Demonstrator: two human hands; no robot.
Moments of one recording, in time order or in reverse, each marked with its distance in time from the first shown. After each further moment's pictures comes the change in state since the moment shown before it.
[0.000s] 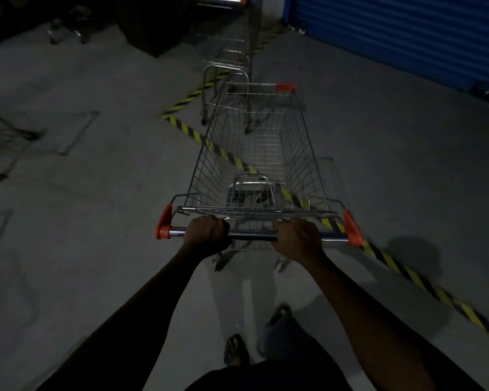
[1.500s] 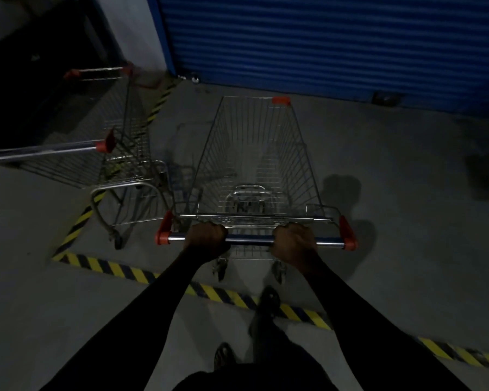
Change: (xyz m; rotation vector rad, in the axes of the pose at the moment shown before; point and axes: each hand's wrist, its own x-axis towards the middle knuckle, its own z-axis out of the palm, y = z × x) left_hand 0.817 -0.077 -0.004 0.015 0.190 0.503; right_hand 0.625 0.318 -0.131 0.021 0.087 0.491
